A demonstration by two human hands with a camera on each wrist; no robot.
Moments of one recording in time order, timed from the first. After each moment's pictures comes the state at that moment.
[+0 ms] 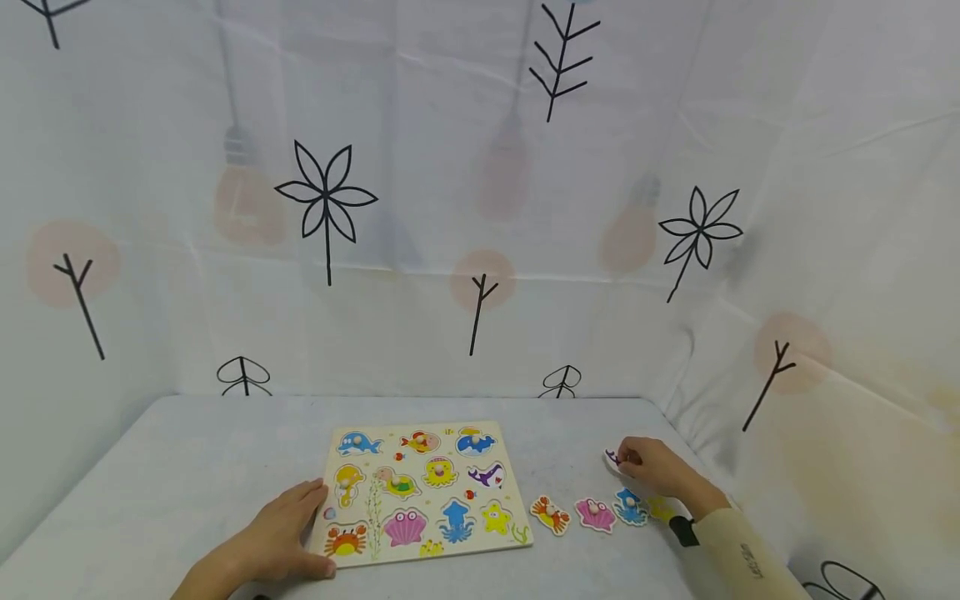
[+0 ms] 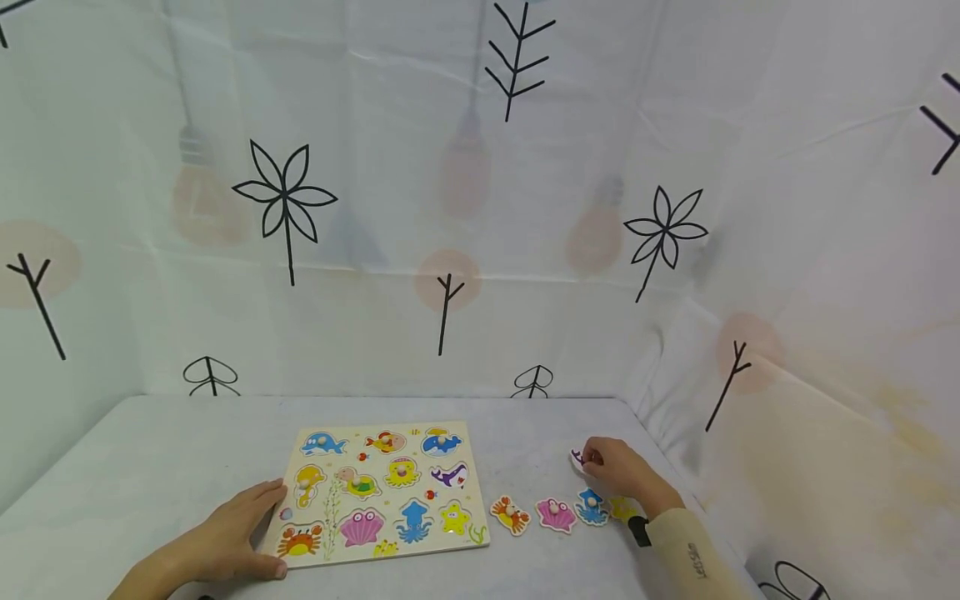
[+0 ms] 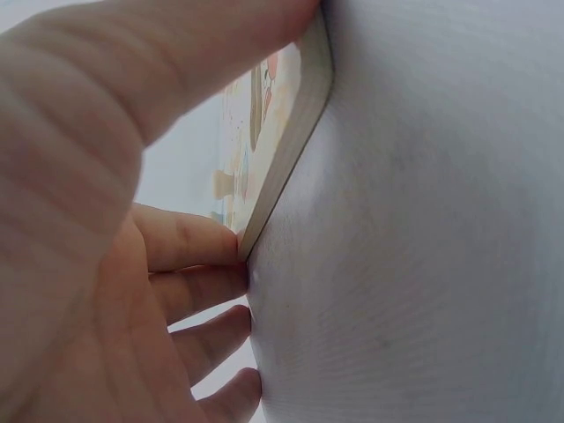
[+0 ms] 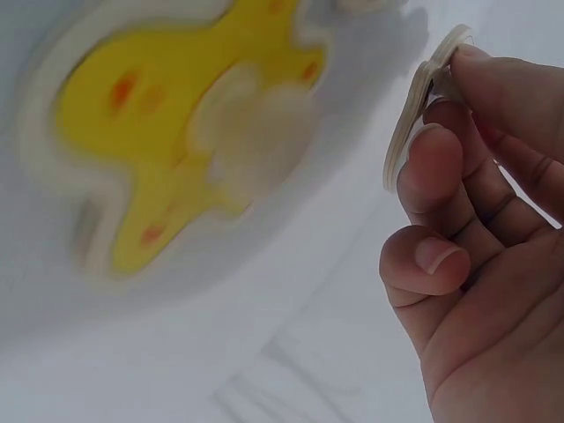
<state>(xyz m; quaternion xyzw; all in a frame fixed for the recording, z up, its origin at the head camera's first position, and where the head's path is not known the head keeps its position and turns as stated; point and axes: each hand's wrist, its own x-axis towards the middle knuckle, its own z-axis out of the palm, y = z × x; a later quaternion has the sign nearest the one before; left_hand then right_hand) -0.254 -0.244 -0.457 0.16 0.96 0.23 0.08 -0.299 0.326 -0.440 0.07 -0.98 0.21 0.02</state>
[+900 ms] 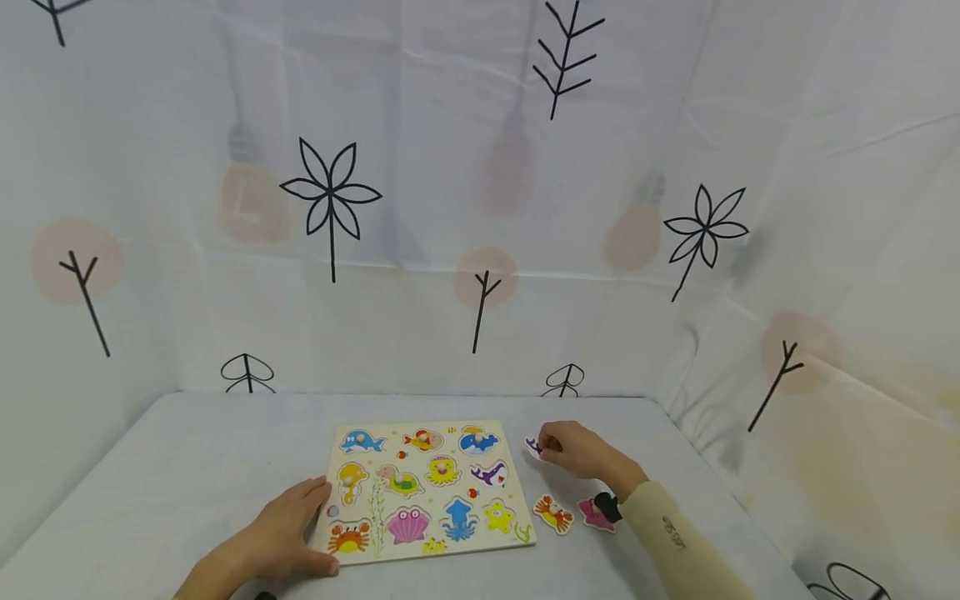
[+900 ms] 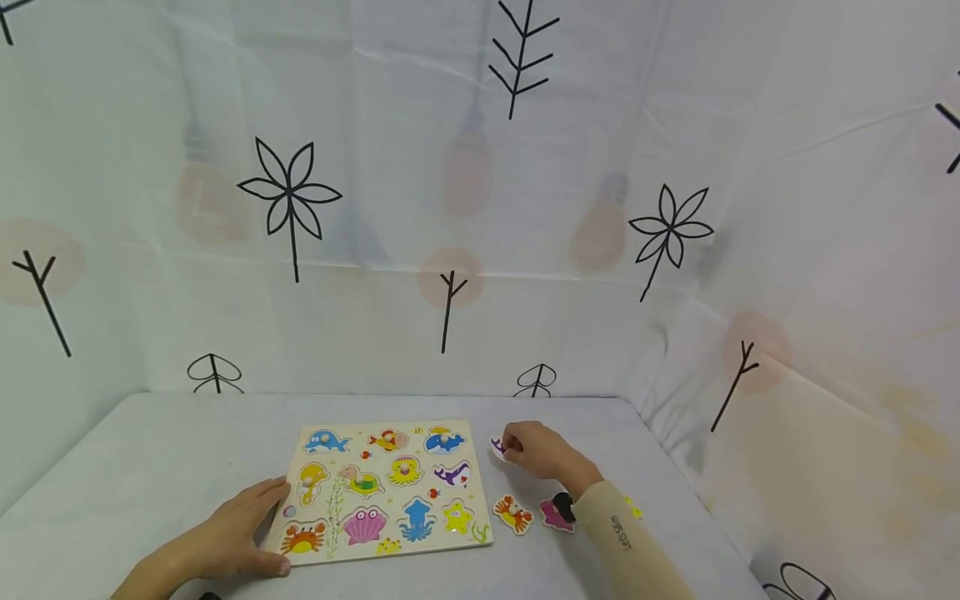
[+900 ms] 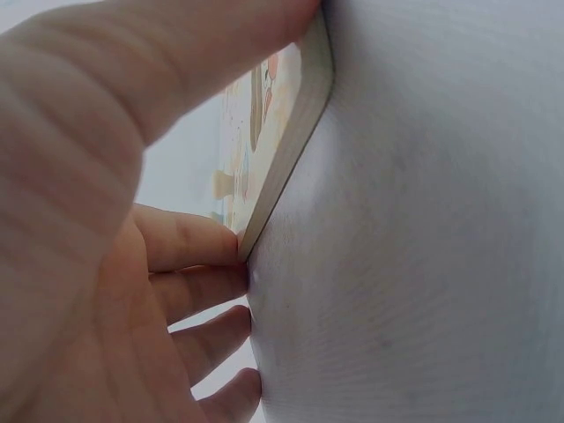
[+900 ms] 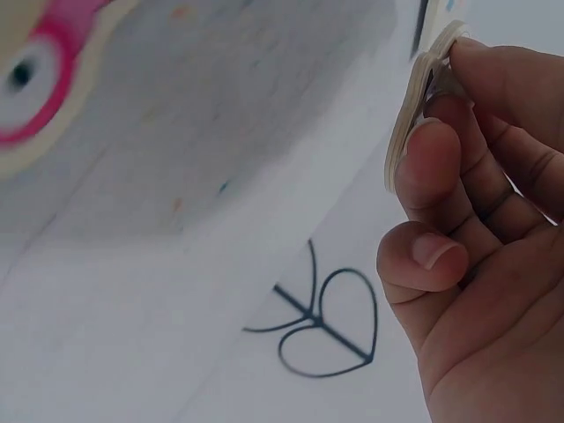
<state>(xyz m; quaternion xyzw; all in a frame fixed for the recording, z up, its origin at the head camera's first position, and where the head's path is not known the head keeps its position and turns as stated) -0.254 -0.244 -0.459 0.16 0.95 0.24 0.08 -0.330 0.205 -0.426 0.17 -0.97 0.19 -0.01</state>
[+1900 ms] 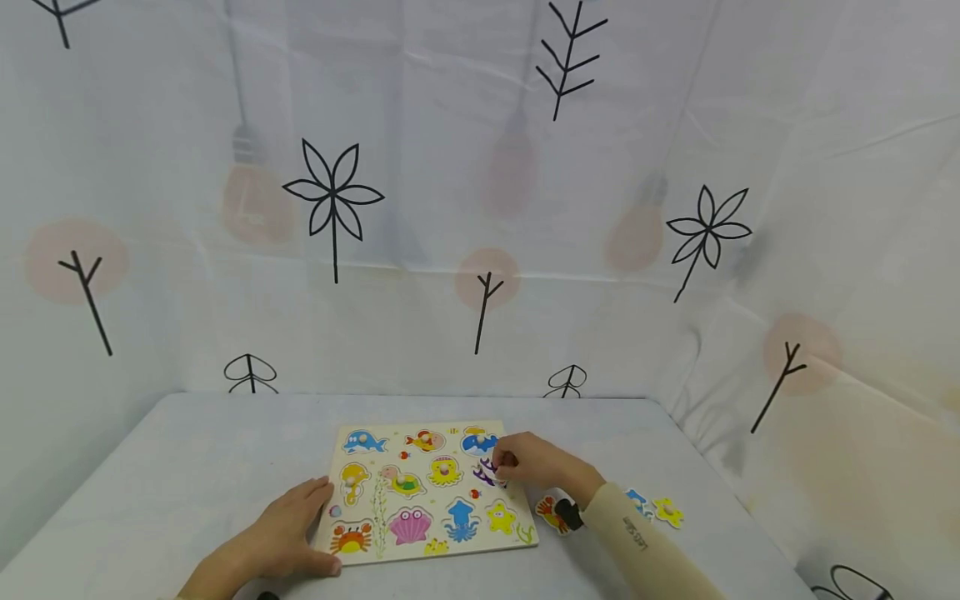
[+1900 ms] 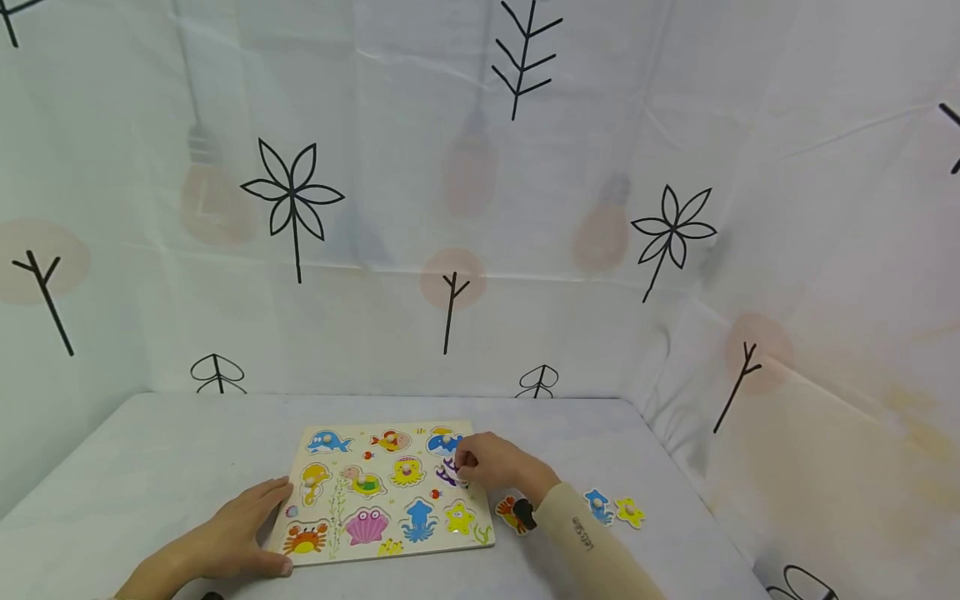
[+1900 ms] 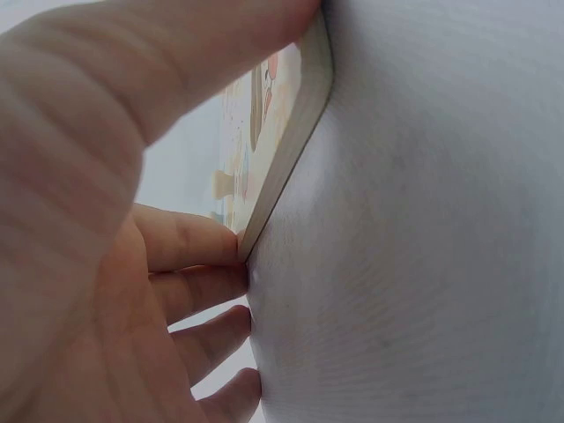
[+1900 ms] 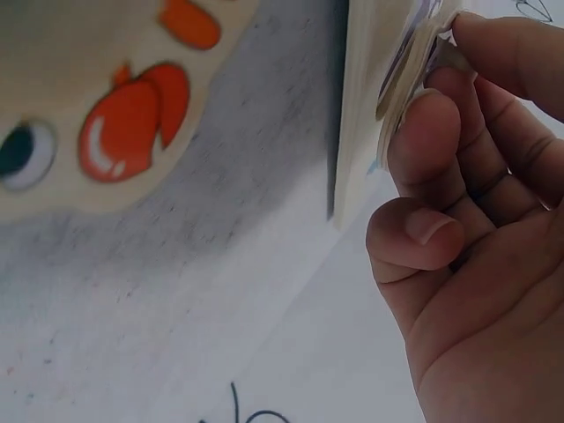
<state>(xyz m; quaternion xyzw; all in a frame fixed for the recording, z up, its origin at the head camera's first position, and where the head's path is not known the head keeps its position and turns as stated) -0.255 -0.243 -0.460 0.15 0.96 0.24 0.08 -0.326 0.141 -0.431 0.24 -0.94 0.21 -0.08</state>
